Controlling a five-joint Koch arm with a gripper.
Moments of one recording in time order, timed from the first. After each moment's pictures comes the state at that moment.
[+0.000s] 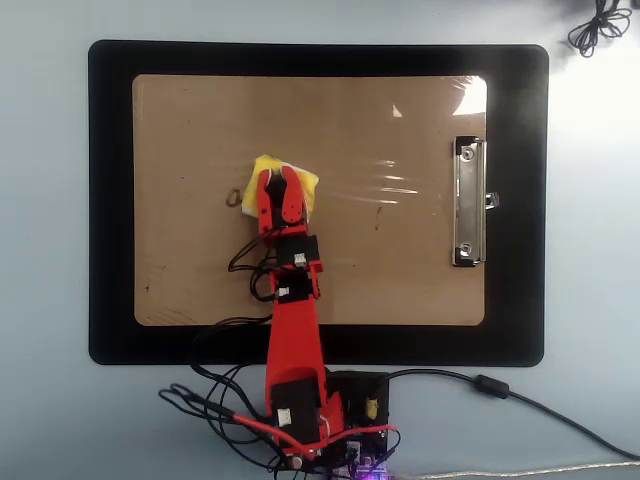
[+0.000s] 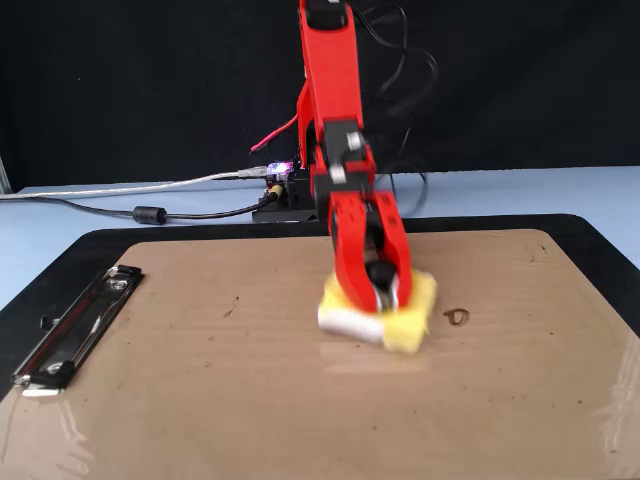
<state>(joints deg) -14.0 75.0 127.2 -29.1 -86.6</state>
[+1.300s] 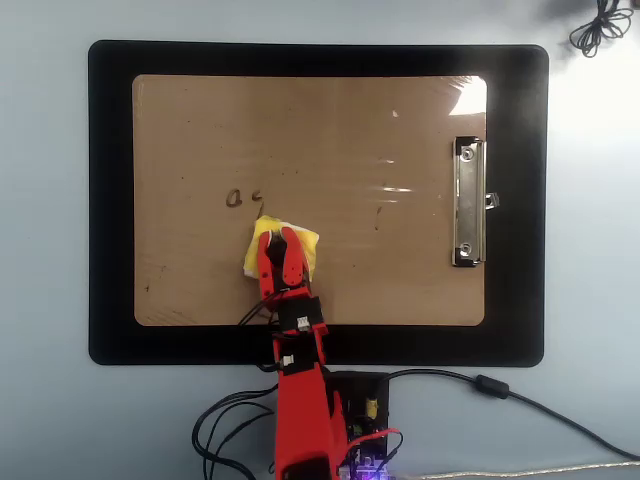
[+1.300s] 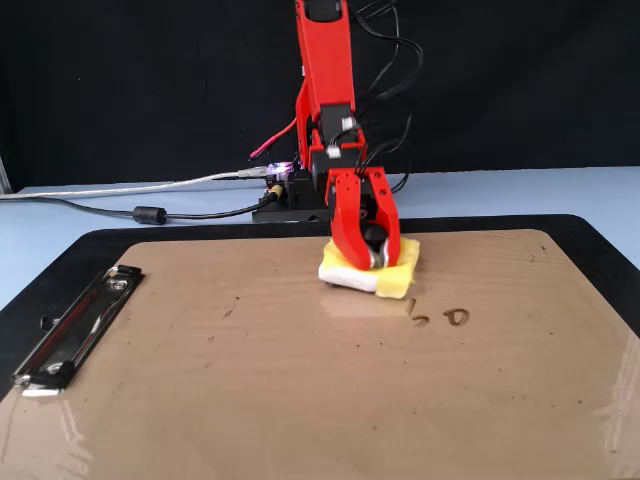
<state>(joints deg) -17.8 98.3 153.5 -27.7 -86.4</state>
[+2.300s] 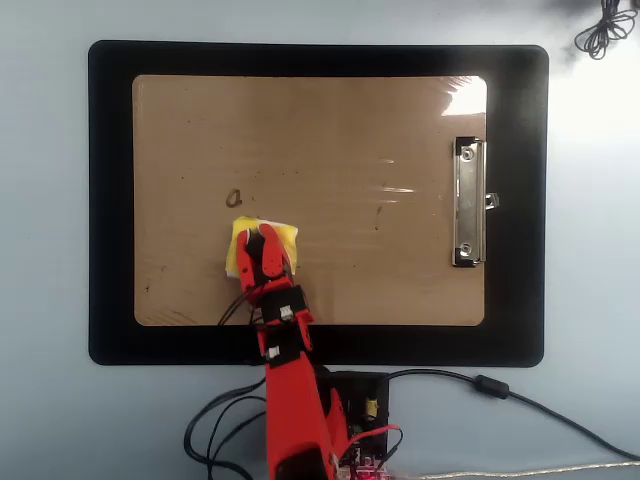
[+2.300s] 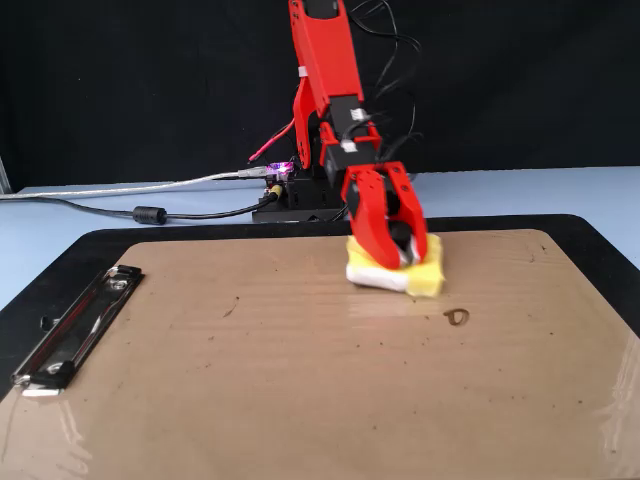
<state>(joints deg) -25.6 94.2 143.5 -19.2 -88.9</state>
